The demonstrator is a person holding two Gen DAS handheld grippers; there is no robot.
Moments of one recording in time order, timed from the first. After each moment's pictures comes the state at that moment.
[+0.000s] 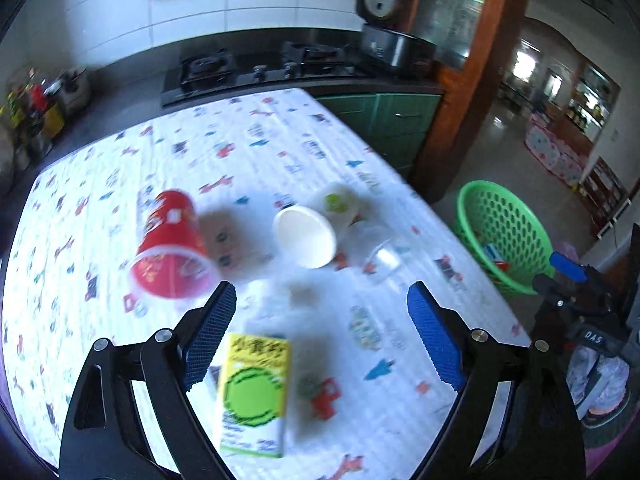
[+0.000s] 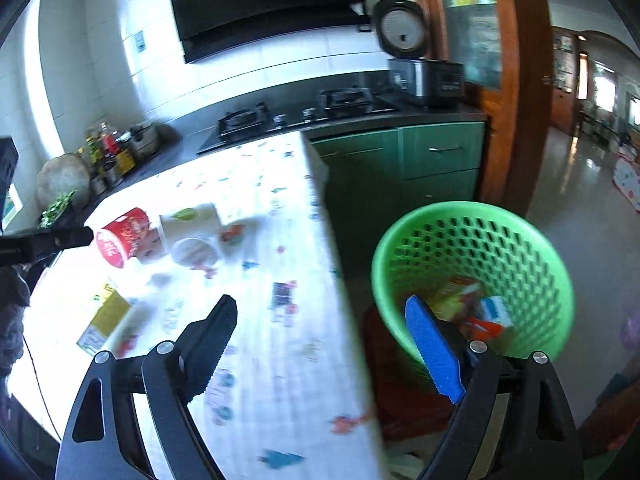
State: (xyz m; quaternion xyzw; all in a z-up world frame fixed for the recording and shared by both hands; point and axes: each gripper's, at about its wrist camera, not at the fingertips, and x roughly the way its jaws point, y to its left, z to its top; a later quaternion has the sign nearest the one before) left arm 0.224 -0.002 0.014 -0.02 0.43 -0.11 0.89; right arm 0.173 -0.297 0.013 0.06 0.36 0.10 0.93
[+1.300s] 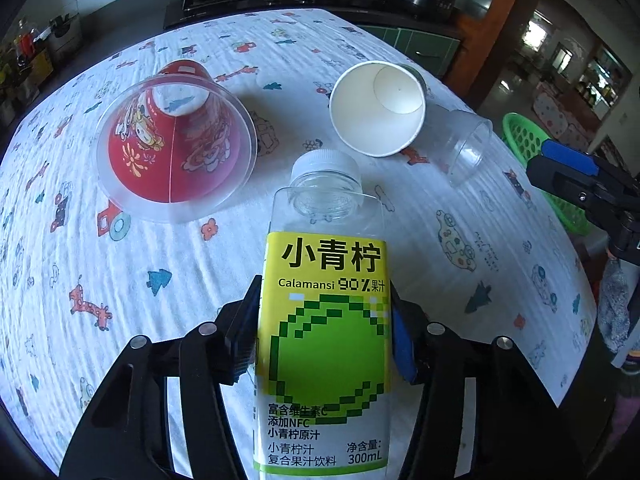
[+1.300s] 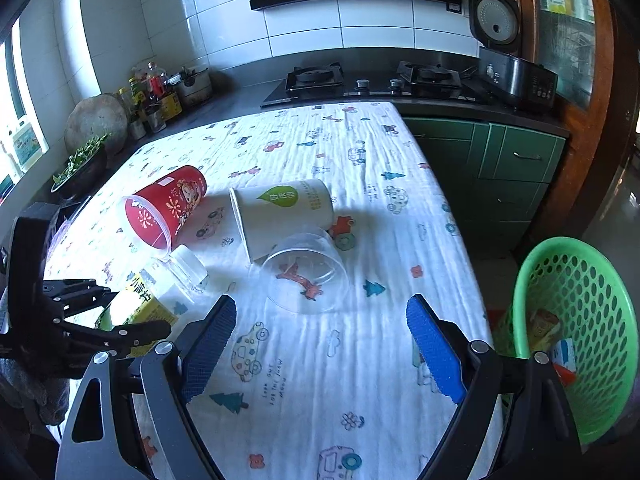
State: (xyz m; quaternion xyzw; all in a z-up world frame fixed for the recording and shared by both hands) left arm 0.227 0.025 -0.083 -0.01 0.51 -0.12 0.85; right arm 0.244 -0.172 -0.009 -0.01 0.40 0.19 0.90
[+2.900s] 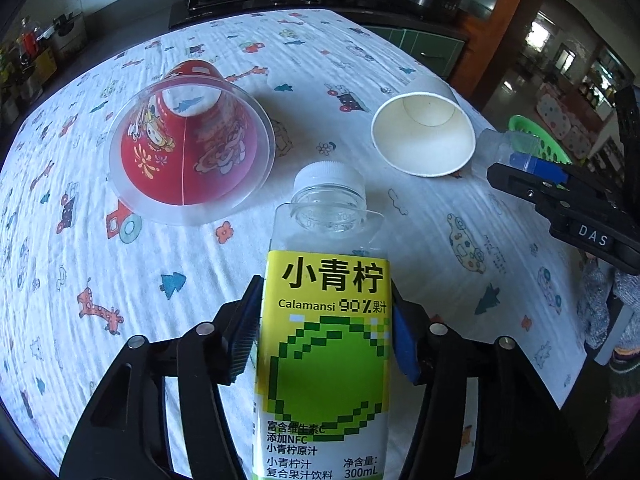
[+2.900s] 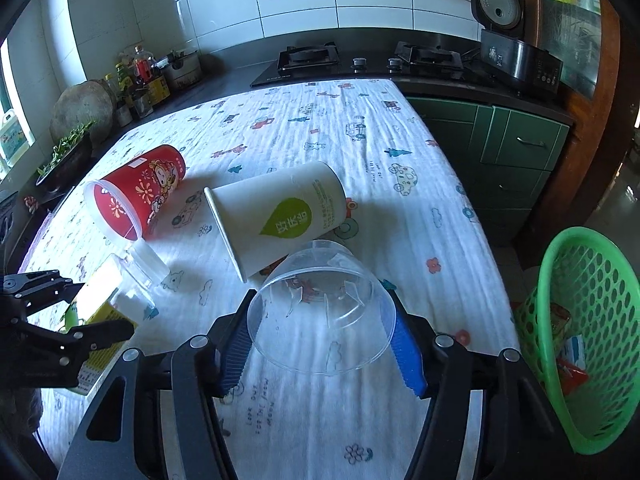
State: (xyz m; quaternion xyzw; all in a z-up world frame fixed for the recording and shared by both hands) left arm 0.235 0.031 -0.083 -0.01 0.51 -0.11 0.85; right arm 0.265 -0.161 -0.038 -0.01 0.43 0.17 0.89
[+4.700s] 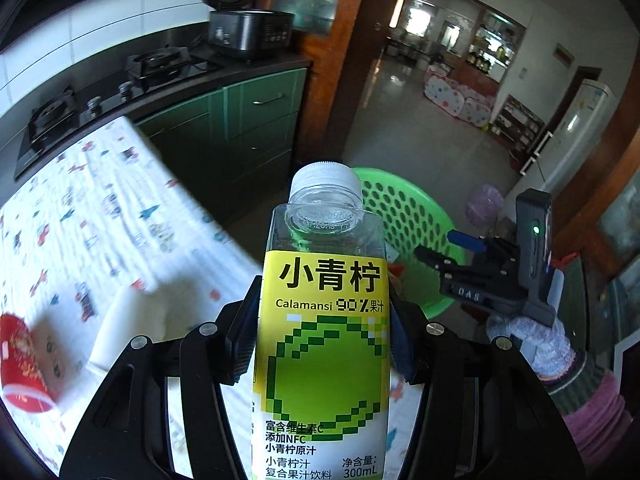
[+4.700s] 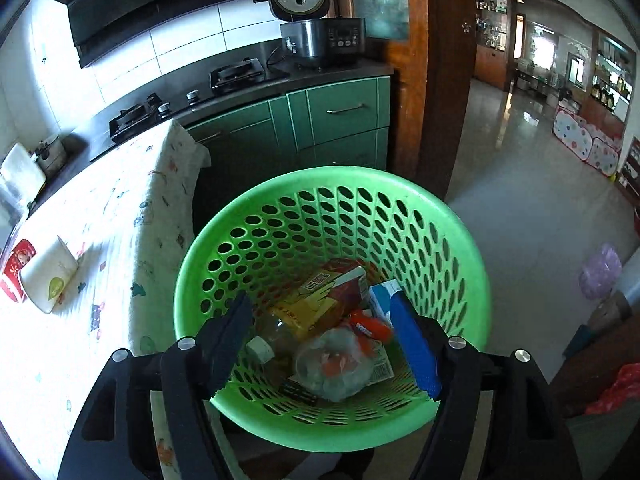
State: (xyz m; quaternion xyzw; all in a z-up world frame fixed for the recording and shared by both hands) left arm 0.276 -0.221 0.021 0.04 0.44 -0.32 0.84; right arm 0.230 -0.447 -0.044 0.08 0.41 -0.04 0.91
